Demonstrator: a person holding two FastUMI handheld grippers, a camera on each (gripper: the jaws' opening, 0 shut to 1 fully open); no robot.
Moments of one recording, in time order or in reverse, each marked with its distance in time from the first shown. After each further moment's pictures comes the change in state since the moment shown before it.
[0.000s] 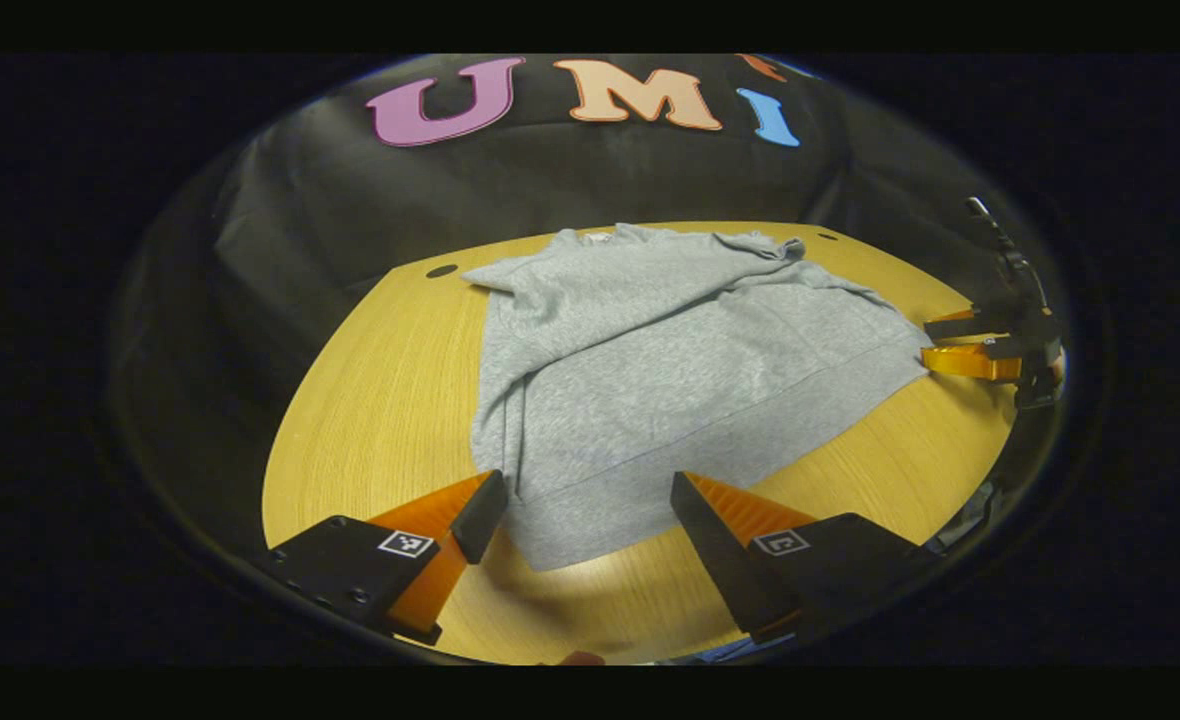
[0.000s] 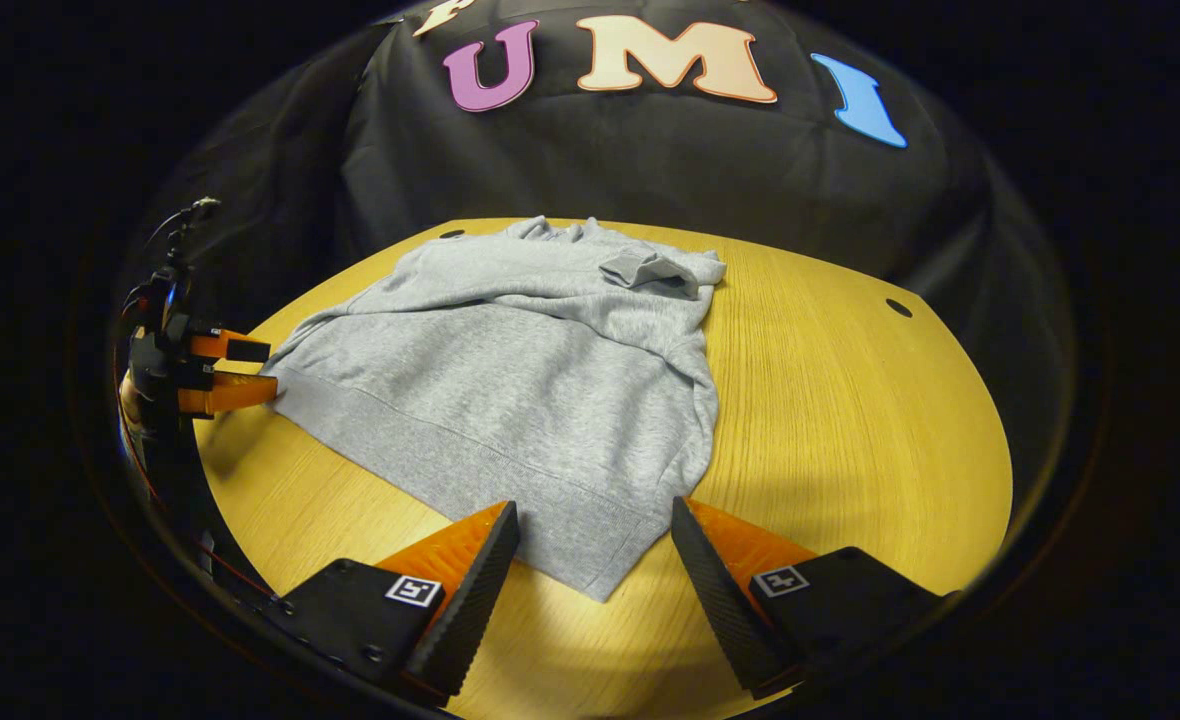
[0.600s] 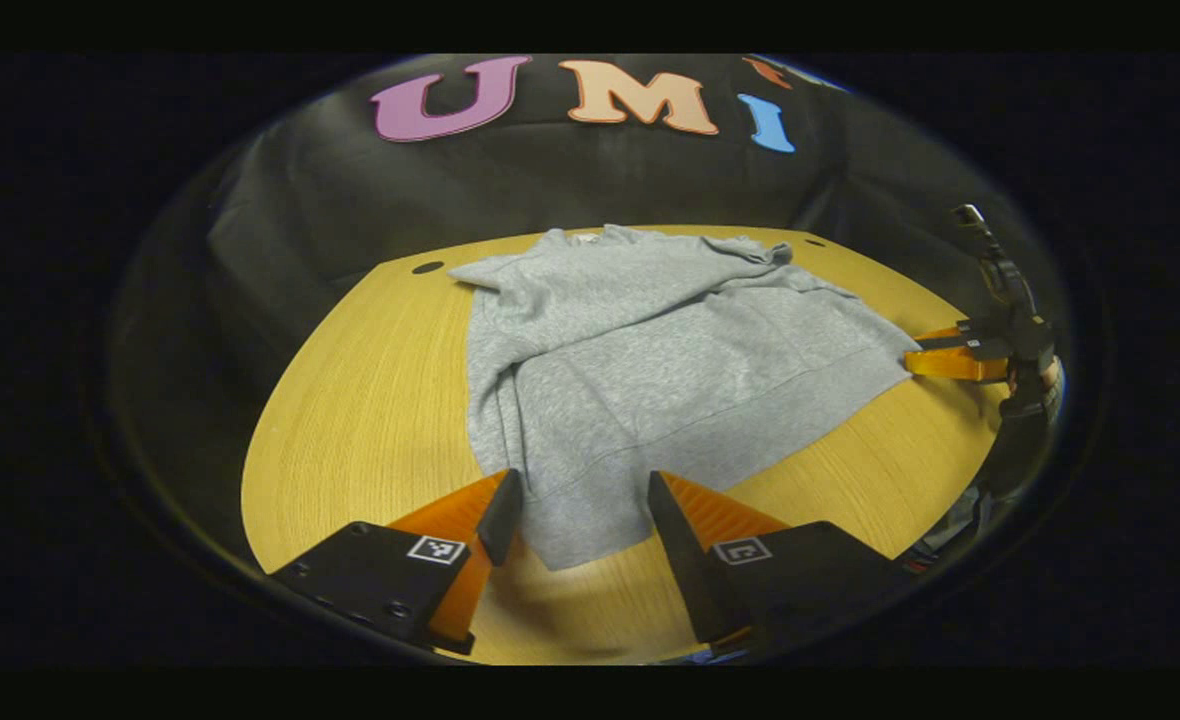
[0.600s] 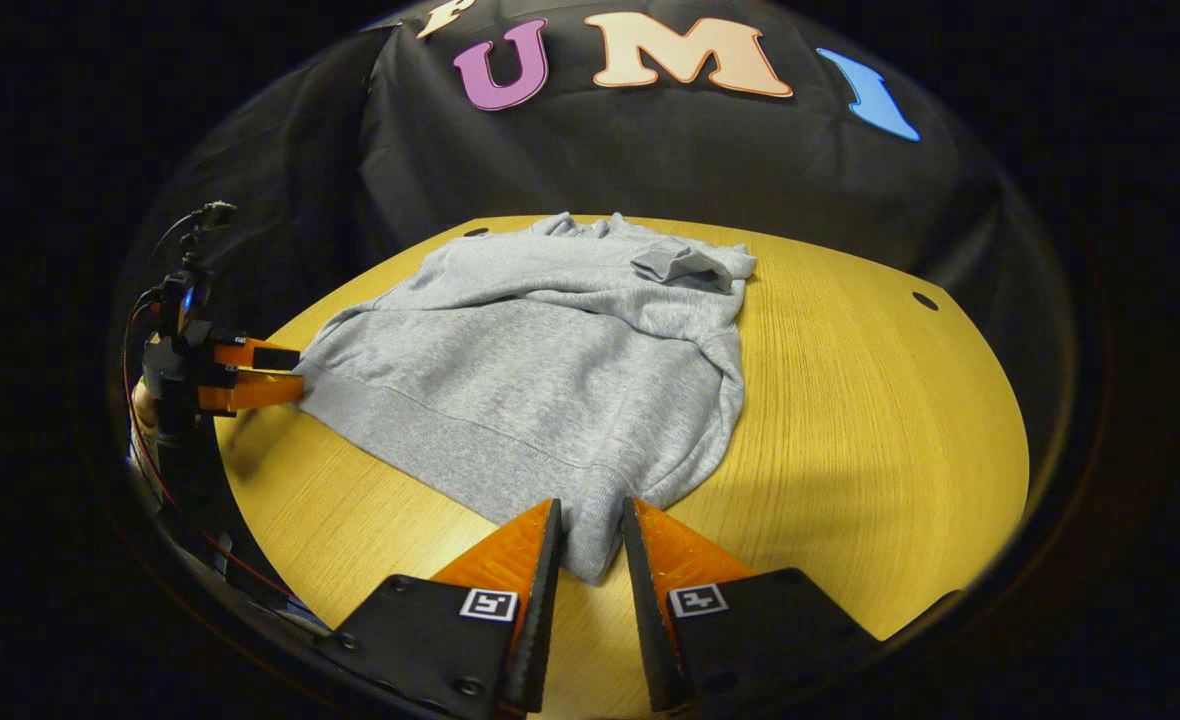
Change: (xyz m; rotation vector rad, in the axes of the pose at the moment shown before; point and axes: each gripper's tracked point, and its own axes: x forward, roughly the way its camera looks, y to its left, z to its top) left arm -0.001 -0.011 0.000 -0.015 -0.019 -0.068; right arm 0.003 0.025 -0.003 0.007 -0.002 0.093
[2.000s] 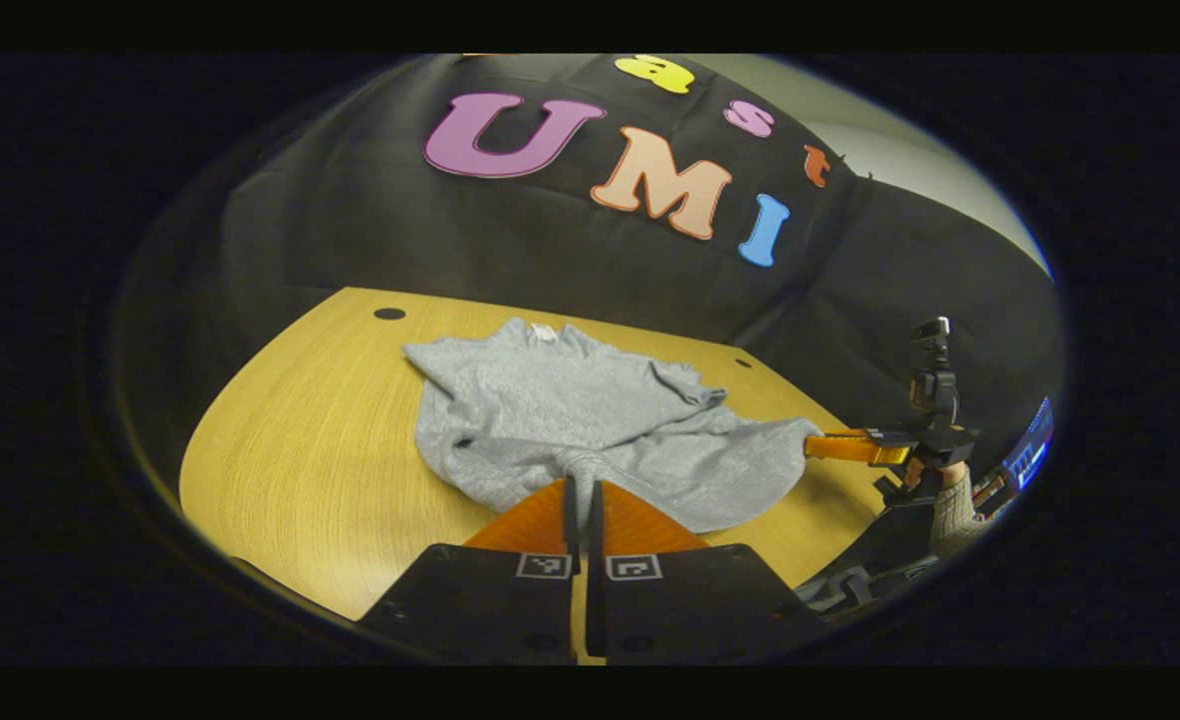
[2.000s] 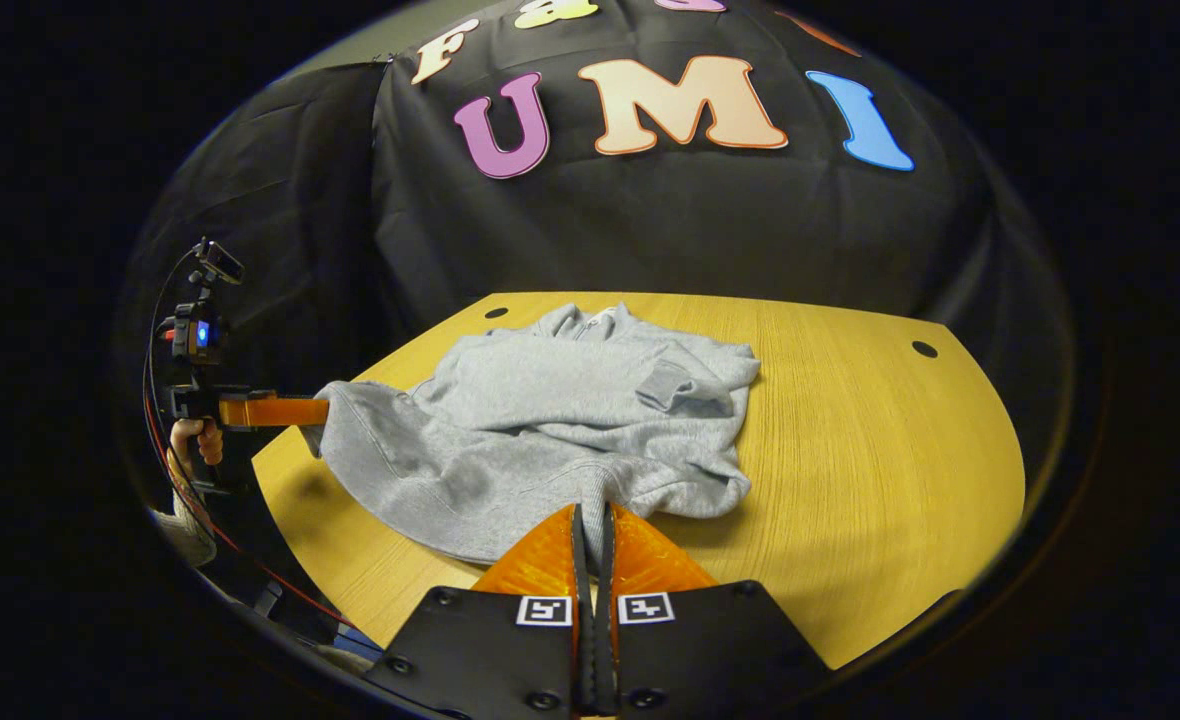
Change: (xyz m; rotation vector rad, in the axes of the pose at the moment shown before) left arm -0.012 -0.001 0.140 -0.271 -0.300 -0.260; right arm -0.017 -0.006 0.118 0.038 -0.193 0.038
